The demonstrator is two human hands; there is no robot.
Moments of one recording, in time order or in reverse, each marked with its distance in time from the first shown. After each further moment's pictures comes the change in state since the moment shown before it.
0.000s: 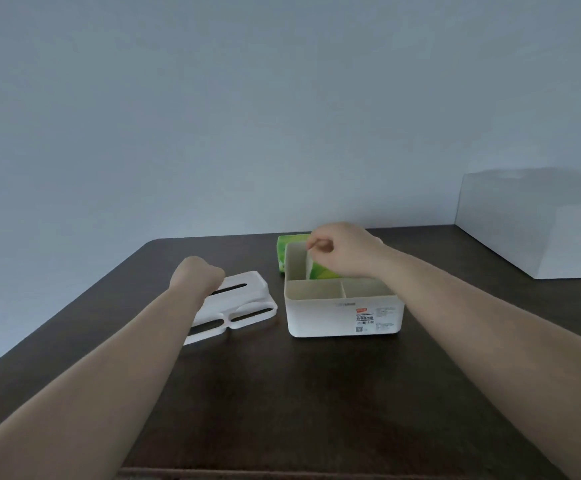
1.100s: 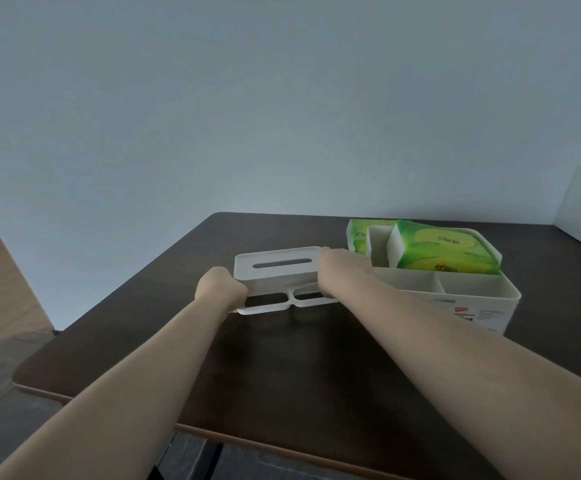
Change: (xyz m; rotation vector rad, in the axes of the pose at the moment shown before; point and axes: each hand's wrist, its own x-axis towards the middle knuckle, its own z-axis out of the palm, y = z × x) left_hand 0.009 -0.094 -0.032 0.137 -0.078 -0.069; right_hand 0.060 -0.087 0.128 -0.540 -0.211 0.302
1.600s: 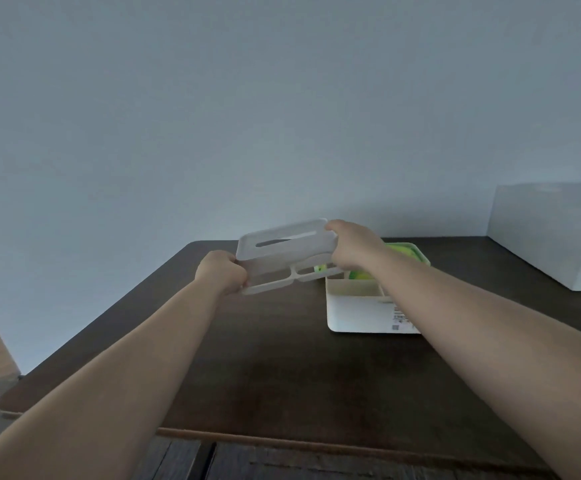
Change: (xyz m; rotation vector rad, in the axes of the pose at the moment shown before) left_hand -0.055 0.068 -0.030 -0.184 0.051 0.223; right_hand -0.041 0.087 -0.065 0.408 0.203 -0.061
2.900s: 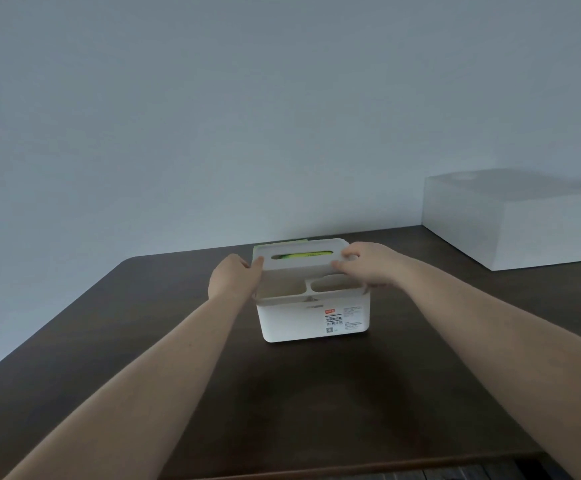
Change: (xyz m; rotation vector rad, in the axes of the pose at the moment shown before) left_hand 0.001 0.073 0.117 0.139 0.049 0.191; right_hand -0.030 0.132 -0.030 0.158 -0.141 0.236
